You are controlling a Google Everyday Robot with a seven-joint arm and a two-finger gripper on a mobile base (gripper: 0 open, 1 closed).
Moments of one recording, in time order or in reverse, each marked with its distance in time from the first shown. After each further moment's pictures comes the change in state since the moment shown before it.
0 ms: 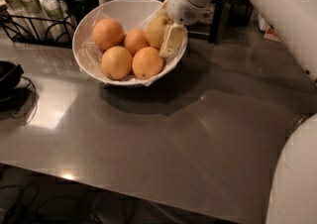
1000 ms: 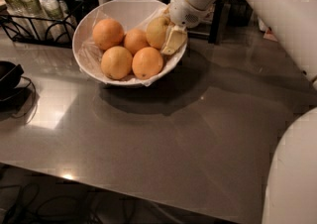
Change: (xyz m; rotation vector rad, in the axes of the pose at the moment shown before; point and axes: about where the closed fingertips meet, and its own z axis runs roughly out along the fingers) arm 0.011 0.002 0.009 -0.024 0.009 0.014
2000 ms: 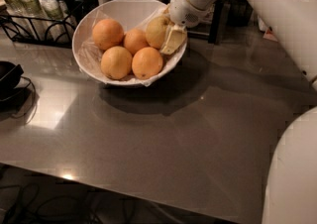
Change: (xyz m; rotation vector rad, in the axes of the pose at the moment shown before) arm -0.007 -0.003 -0.002 0.007 -0.033 0.000
